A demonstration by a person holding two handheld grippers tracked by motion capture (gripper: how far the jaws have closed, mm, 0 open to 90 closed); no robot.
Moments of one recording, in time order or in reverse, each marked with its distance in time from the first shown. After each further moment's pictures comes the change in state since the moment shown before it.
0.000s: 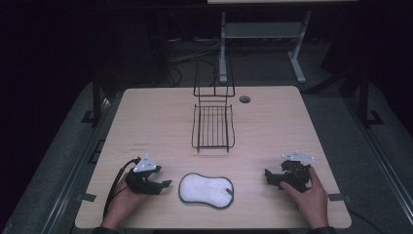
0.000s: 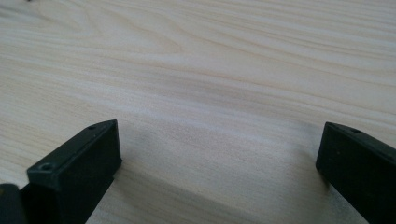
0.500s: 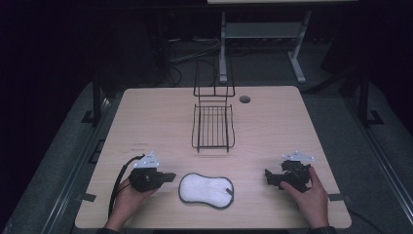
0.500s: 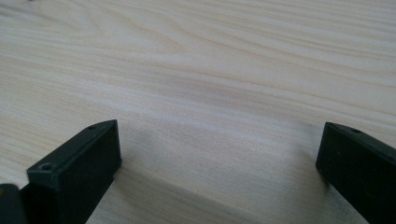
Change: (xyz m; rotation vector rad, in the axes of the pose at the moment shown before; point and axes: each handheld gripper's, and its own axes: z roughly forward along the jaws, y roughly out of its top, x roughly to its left) left arm -0.019 0.026 -0.007 -0.057 -0.168 -0.008; right arm 0.000 0.000 0.000 0.001 0.004 -0.004
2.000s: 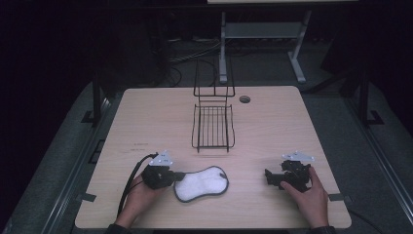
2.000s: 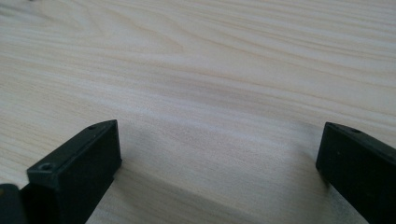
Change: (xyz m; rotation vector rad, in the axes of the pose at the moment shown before) left arm 0.003 0.007 0.027 0.062 0.013 0.024; right arm 0.000 0.000 0.000 -0.001 0.001 -0.001
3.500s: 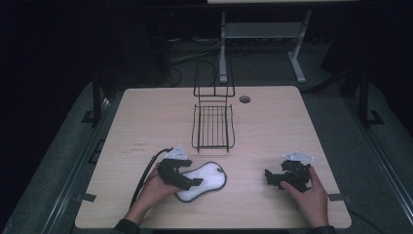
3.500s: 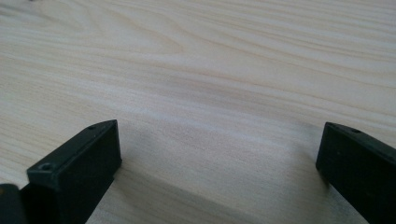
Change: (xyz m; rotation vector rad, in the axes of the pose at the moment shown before) left arm -0.007 0.032 0.038 -0.013 -0.078 0.011; right arm 0.000 0.000 0.000 0.000 0.001 -0.001
